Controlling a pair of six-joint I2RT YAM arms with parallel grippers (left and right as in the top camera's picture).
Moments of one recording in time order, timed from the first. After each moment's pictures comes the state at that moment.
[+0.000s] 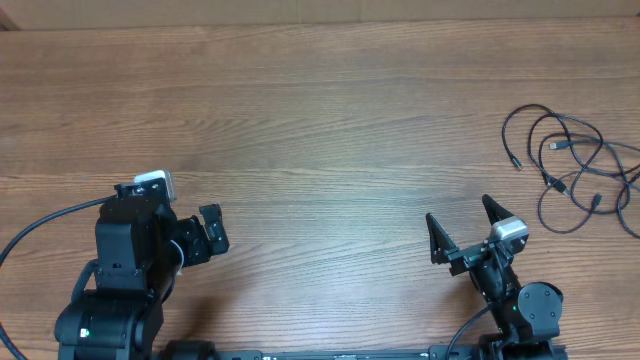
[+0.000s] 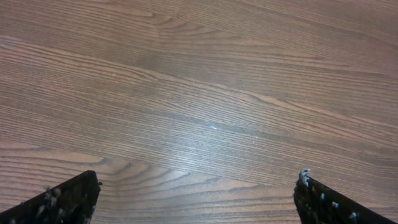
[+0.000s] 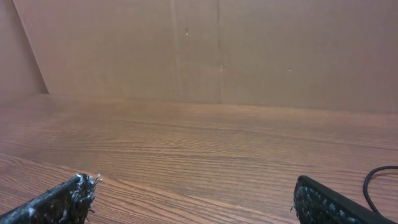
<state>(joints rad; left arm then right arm) -0.07 0.76 1.00 -1.05 -0.02 -0.31 0.10 0.01 0.02 -0.02 -0.24 0.08</state>
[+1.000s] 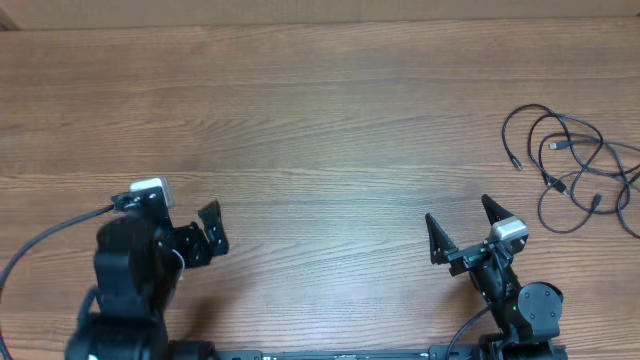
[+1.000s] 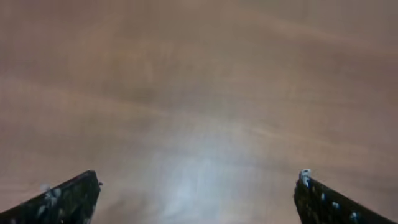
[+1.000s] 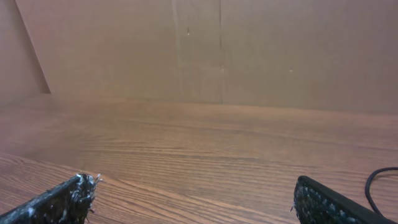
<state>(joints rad) -0.07 0.63 0.87 -0.87 -0.03 -0.29 0.10 0.01 0.02 -0.01 -0.25 0.08</state>
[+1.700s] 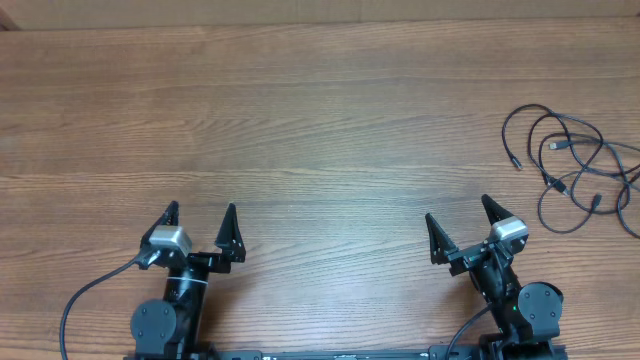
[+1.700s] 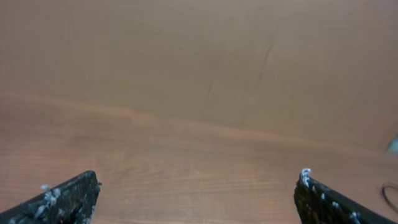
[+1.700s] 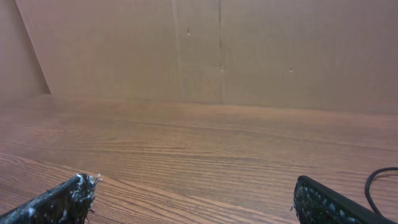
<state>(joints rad) -0.07 0.03 0.11 -0.04 0.06 -0.26 0.10 0.01 0.02 -0.01 -0.25 0.08</state>
